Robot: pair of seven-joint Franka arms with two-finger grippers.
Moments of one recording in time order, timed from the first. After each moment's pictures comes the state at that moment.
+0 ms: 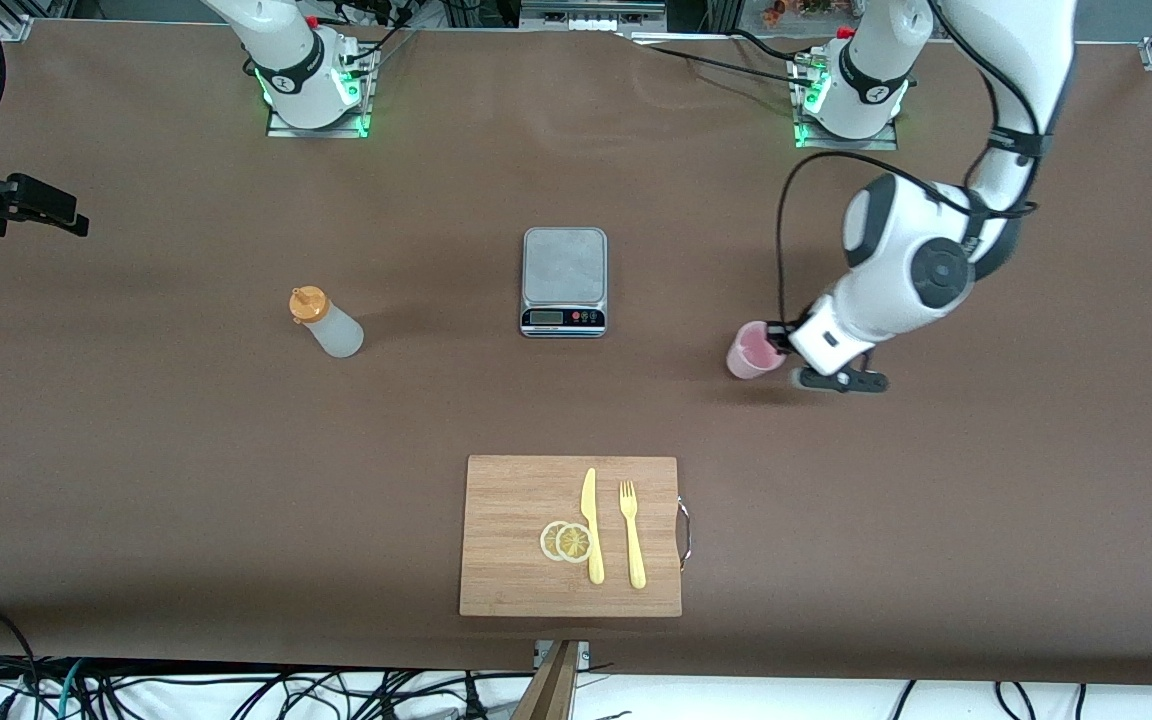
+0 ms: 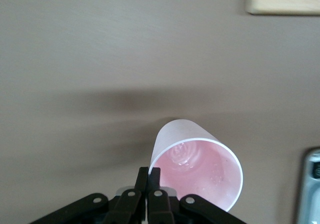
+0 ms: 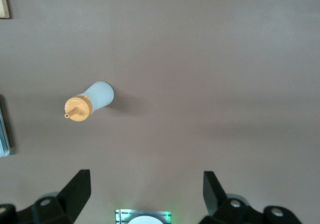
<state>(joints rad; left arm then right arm) -0.28 0.32 -0.08 -2.03 -0.24 2.27 -0.17 0.05 0.01 -0.16 -1.65 0.01 1.52 -0.12</state>
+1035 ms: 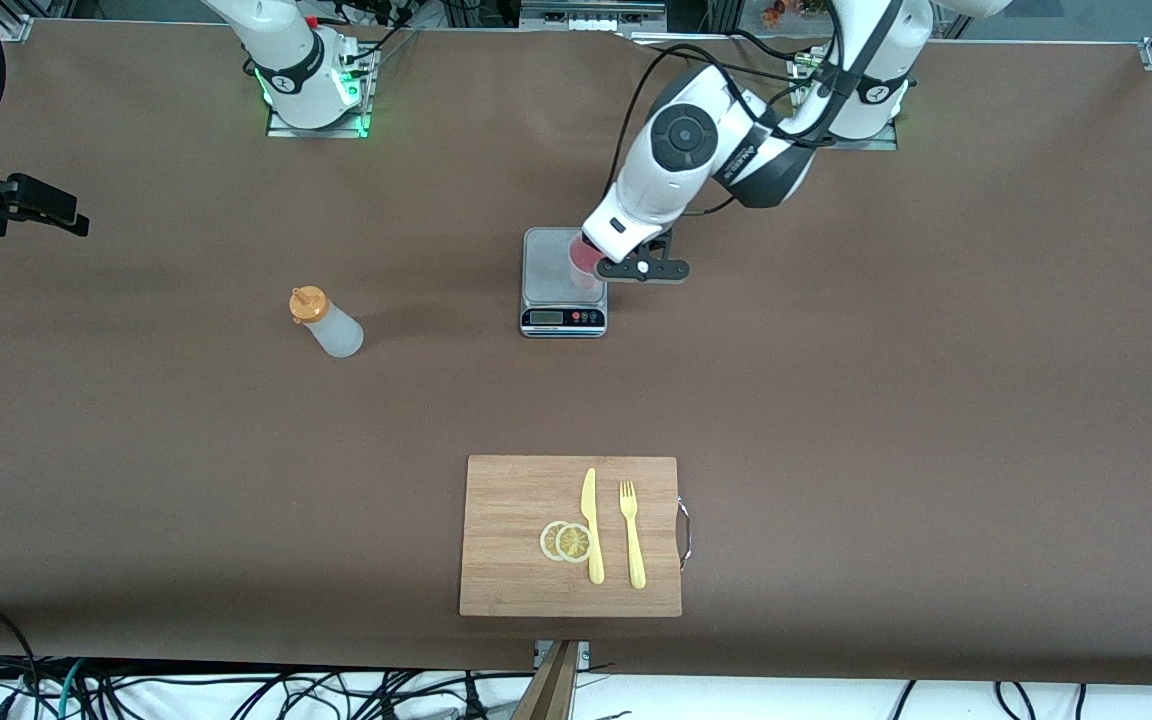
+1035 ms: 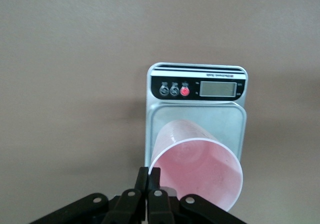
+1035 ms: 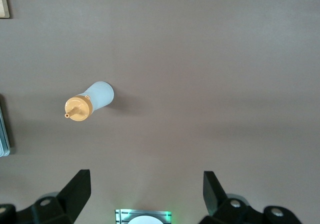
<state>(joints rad) -0.65 0.33 -0.16 -1.95 -0.24 2.29 -0.70 0.05 0.01 -0.16 -1.65 0.01 1.52 -0.12</state>
